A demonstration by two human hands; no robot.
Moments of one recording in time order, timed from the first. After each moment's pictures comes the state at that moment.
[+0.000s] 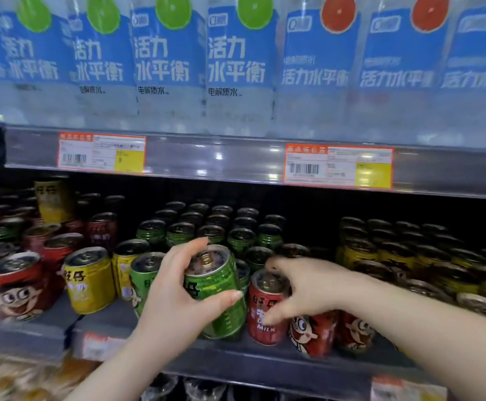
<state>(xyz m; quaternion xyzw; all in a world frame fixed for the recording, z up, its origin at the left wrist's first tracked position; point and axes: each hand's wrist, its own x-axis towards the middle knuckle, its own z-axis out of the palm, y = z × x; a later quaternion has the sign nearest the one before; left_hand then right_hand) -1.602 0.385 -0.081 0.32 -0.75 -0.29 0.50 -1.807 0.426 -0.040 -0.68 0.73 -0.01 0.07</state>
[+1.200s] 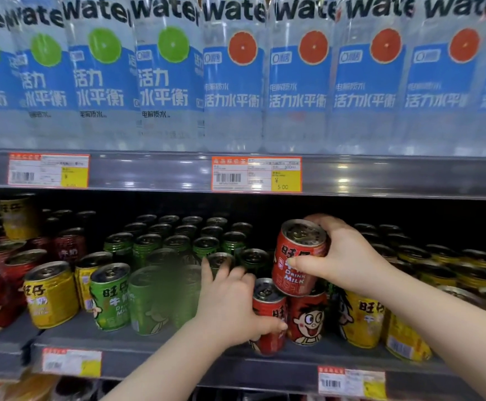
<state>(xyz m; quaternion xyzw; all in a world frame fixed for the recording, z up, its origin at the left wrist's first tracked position) -1.720 0.407 -0.086 0.37 -0.91 0.02 0.15 -1.871 0.507 -0.010 -0.58 0.72 -0.38 0.01</state>
